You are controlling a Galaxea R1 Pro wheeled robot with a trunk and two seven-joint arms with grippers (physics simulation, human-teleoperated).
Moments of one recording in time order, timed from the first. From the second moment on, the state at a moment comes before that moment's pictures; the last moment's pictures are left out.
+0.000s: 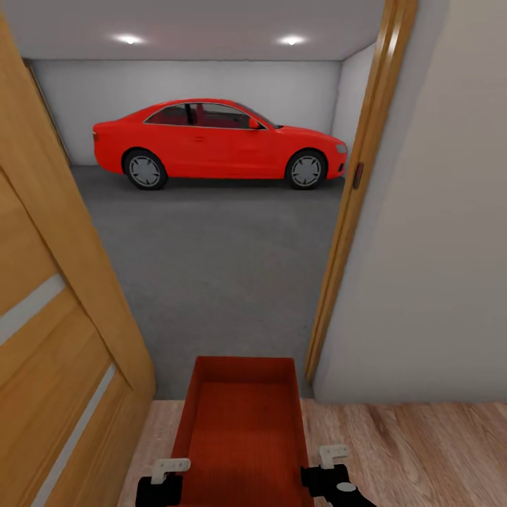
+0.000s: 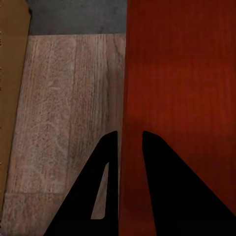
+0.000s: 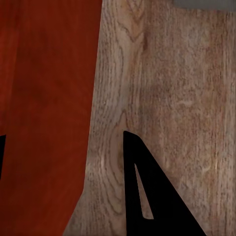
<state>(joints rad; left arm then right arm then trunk) -0.34 -0.03 -0.03 -0.34 0.00 -0.23 0.10 -0.49 0.09 0.08 -0.19 0.02 -0.05 -0.10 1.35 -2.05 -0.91</state>
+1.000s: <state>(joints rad) -0.34 -0.03 -0.03 -0.34 0.00 -0.23 0.10 -0.49 0.09 0.08 -0.19 0.02 -0.05 -0.10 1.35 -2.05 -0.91</state>
